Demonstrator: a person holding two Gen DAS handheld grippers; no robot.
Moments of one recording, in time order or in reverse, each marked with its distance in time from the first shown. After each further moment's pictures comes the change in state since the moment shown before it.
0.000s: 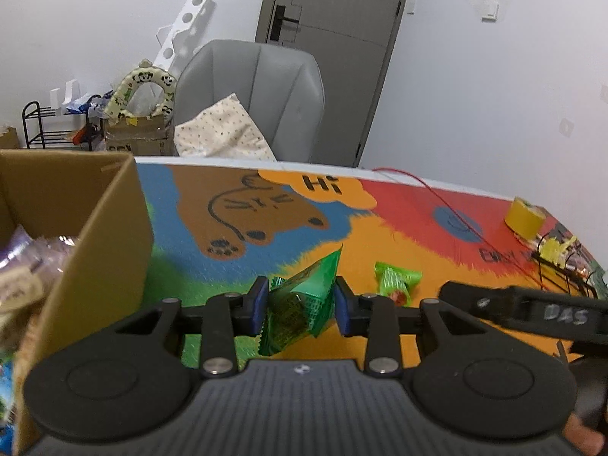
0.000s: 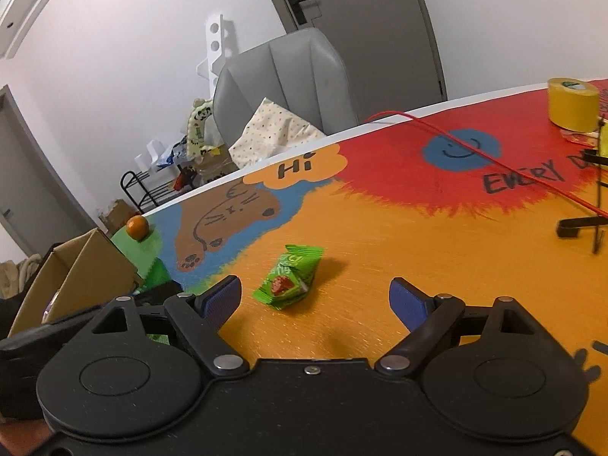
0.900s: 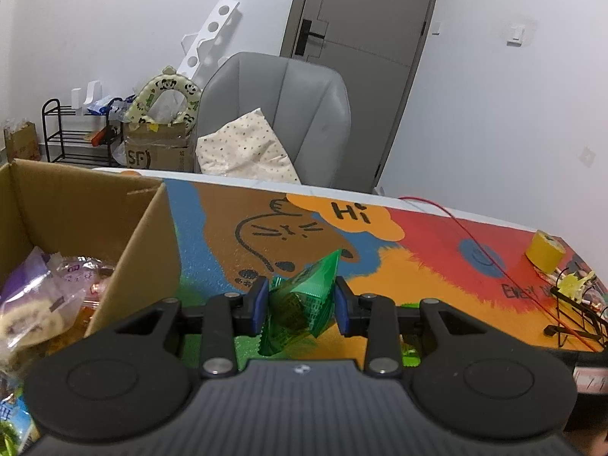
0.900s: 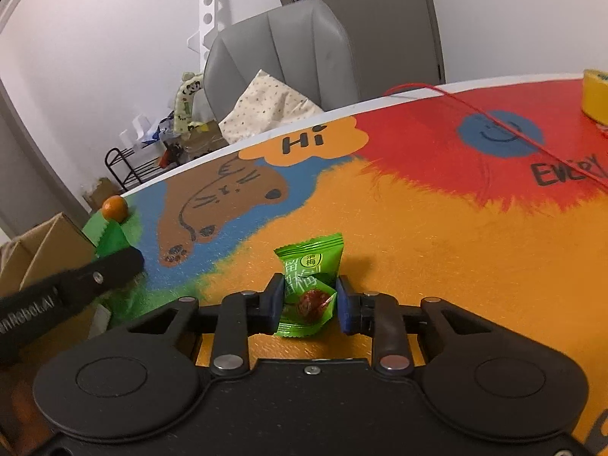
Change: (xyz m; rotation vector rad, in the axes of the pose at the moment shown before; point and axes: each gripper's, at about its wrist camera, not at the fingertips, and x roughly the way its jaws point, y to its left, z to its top) left arm 0.007 0.019 0.015 -0.059 -0.047 0.046; right arm 0.044 0.023 -0.004 -0.032 0.052 -0.055
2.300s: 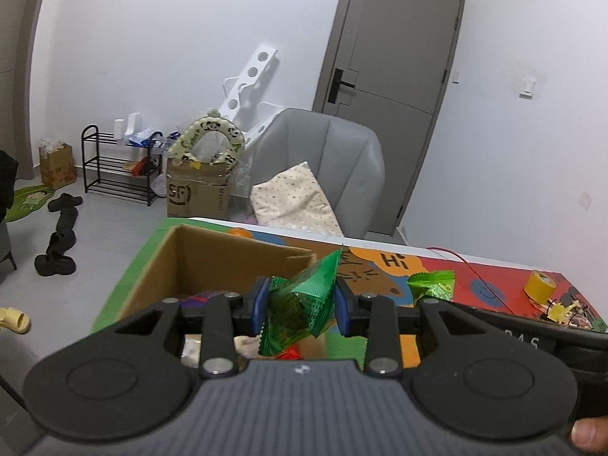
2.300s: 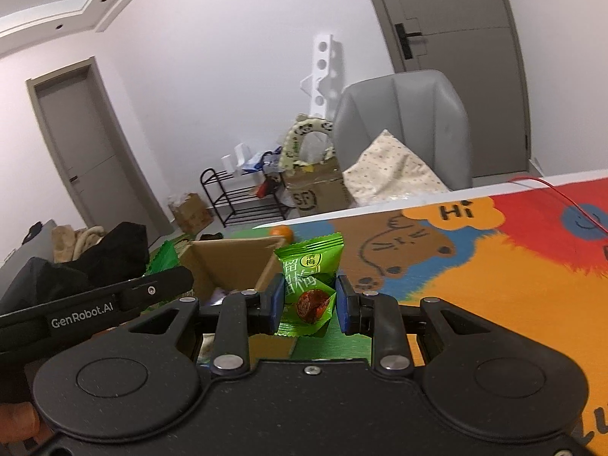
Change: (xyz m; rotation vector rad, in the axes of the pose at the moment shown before) left arm -0.134 0.080 0.024 -0.037 -0.113 0.063; right arm -0.091 0.126 -0.001 -0.174 -0.153 0.247
